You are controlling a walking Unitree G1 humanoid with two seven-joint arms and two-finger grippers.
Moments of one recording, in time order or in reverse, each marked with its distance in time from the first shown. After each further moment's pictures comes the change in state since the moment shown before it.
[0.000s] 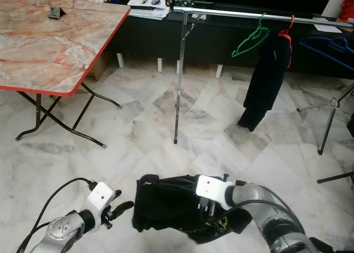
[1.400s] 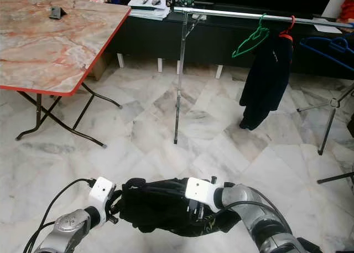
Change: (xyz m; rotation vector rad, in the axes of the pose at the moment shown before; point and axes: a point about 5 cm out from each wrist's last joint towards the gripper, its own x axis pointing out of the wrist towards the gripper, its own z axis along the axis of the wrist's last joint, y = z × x) left arm 0.012 0.002 -0.009 -0.152 0.084 0.072; right arm 0.011 0.010 0.012 0.016 -0.053 0.071
